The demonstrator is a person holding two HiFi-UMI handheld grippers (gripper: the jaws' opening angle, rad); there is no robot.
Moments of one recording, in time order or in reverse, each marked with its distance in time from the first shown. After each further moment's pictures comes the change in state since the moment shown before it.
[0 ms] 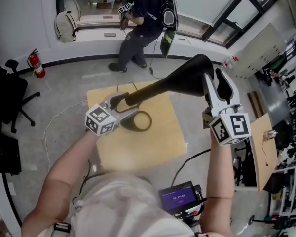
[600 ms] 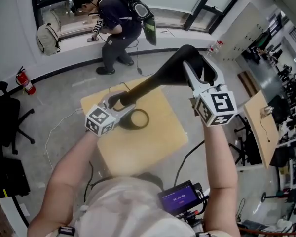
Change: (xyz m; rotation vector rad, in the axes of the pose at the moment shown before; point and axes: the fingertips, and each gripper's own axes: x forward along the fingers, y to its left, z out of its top) left arm 0.012 -0.006 0.012 0.094 0.005 -0.086; right arm 0.018 0.008 -0.017 -0.078 0.124 -0.111
